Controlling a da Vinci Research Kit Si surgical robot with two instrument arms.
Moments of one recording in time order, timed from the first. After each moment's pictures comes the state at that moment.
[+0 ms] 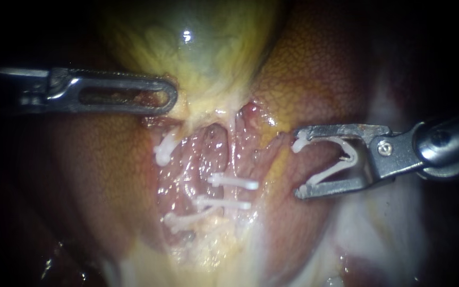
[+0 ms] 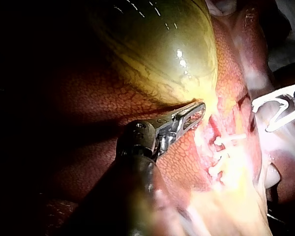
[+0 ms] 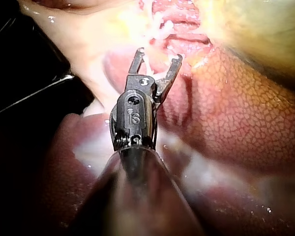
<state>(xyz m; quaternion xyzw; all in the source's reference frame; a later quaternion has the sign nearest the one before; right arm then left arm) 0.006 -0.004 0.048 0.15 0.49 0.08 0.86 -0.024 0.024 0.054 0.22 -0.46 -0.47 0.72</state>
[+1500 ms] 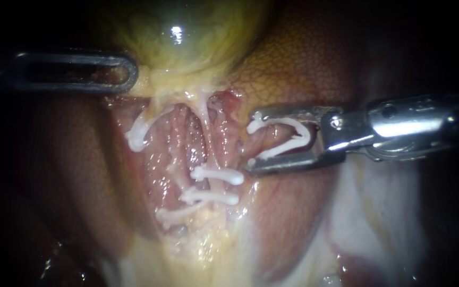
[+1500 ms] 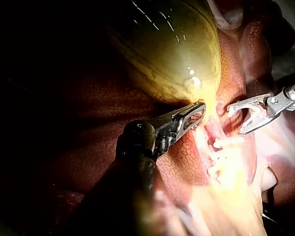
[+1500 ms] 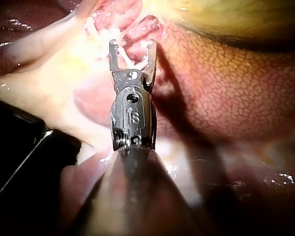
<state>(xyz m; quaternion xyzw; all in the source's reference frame) 0.014 -0.001 0.052 0.24 0.51 0.20 0.80 -0.020 0.026 0.048 0.21 -0.47 -0.49 0.71</state>
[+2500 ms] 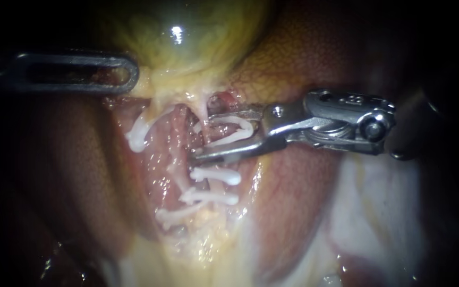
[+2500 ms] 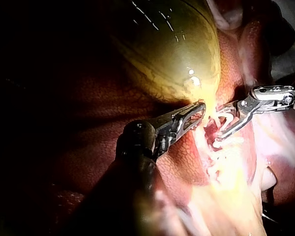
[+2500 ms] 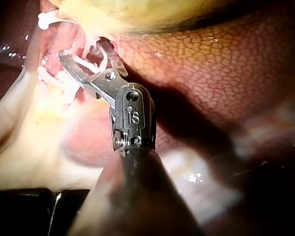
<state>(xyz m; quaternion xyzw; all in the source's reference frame) 0.019 0.000 0.058 0.37 0.59 0.25 0.67 -0.020 0.026 0.048 0.21 -0.47 -0.49 0.71</state>
